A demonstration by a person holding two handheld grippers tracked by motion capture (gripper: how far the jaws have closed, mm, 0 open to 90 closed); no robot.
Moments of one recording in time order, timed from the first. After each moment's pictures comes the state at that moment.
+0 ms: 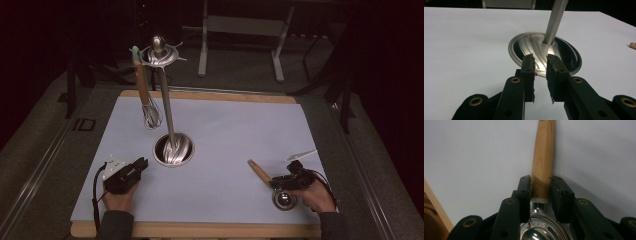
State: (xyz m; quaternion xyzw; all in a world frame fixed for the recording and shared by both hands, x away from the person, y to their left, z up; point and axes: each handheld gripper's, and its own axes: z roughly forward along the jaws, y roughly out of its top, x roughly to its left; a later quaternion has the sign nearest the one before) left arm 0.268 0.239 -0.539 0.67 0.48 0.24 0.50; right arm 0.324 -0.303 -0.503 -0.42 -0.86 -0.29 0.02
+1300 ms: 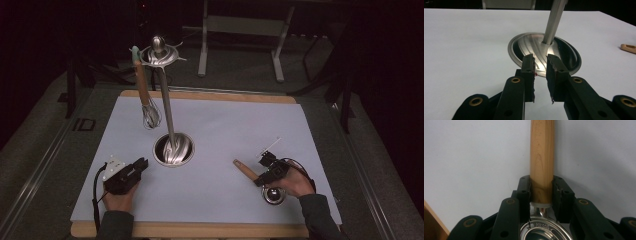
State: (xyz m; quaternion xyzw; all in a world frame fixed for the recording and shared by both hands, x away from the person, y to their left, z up) left arm 0.266 0.238 -0.539 0.67 0.48 0.25 0.50; right arm 0.354 -0.233 -0.499 -0.38 -0.91 -0.15 0.04
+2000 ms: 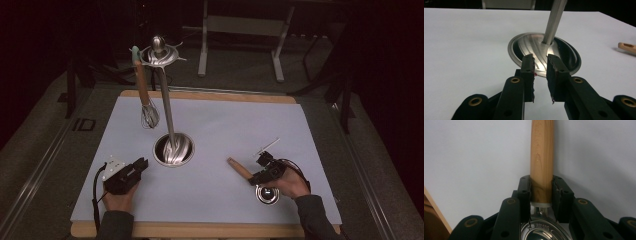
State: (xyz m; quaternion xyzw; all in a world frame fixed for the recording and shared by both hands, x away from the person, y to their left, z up) left arm 0.266 0.238 -0.540 0.67 0.48 0.25 0.51; right arm 0.352 -0.224 -0.500 -0.37 -0.90 -0.21 0.05
